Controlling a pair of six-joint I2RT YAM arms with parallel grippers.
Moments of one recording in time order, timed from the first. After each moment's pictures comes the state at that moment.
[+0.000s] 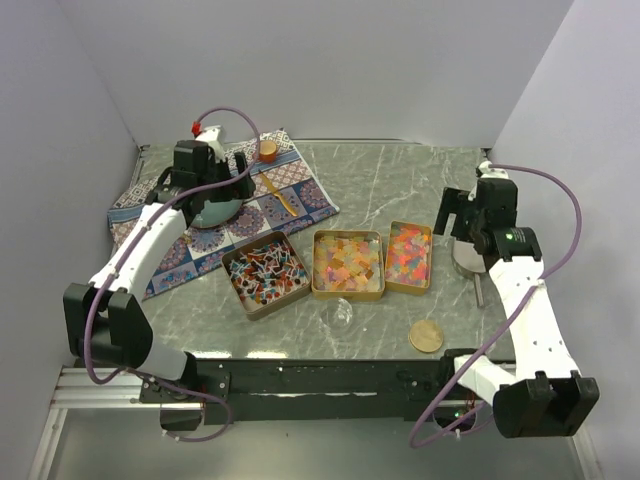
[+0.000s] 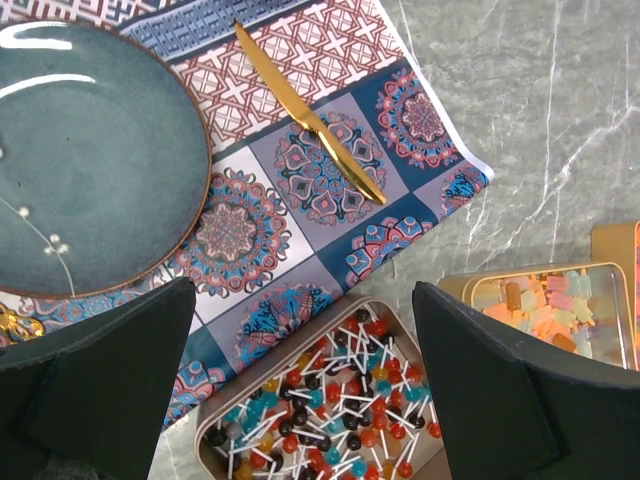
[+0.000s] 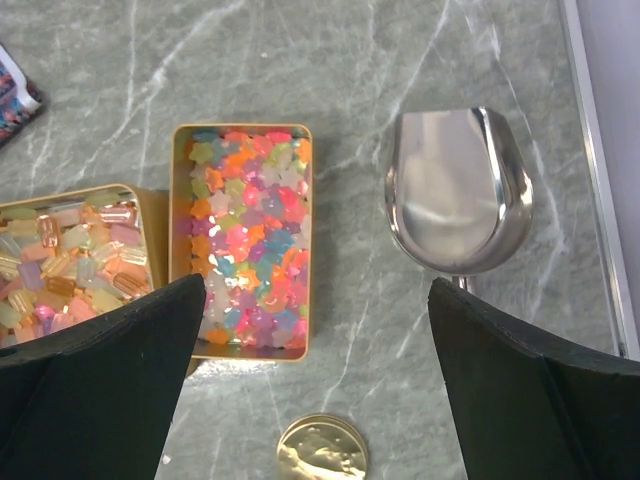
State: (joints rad) left arm -0.20 1.46 1.28 -0.38 0.09 -0.28; right arm 0.00 1.06 1.10 -0.72 0.12 0.17
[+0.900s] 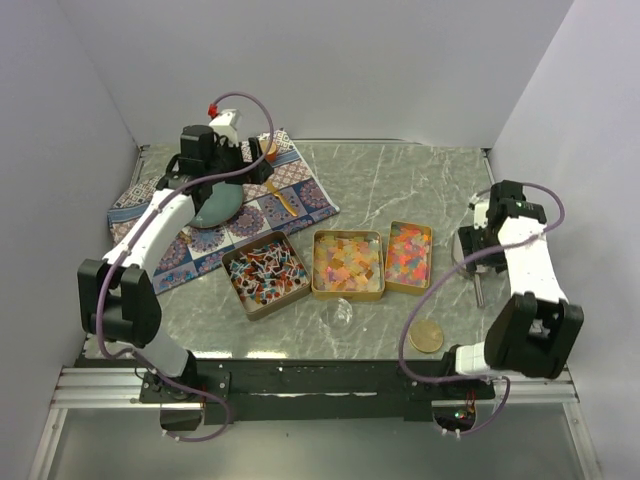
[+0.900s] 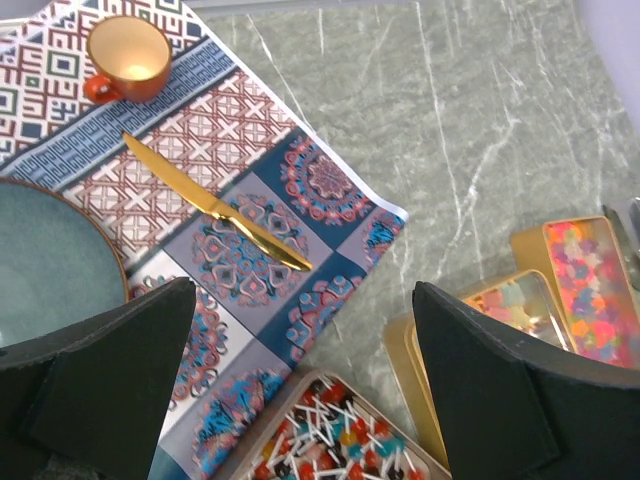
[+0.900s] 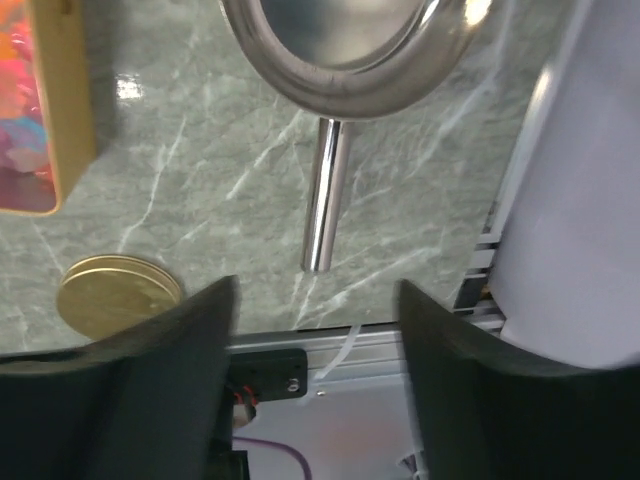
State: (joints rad) left arm -0.20 1.59 1.38 -0.21 0.32 -0.22; right arm -0.25 1.38 1.15 -1.08 0.09 -0.32
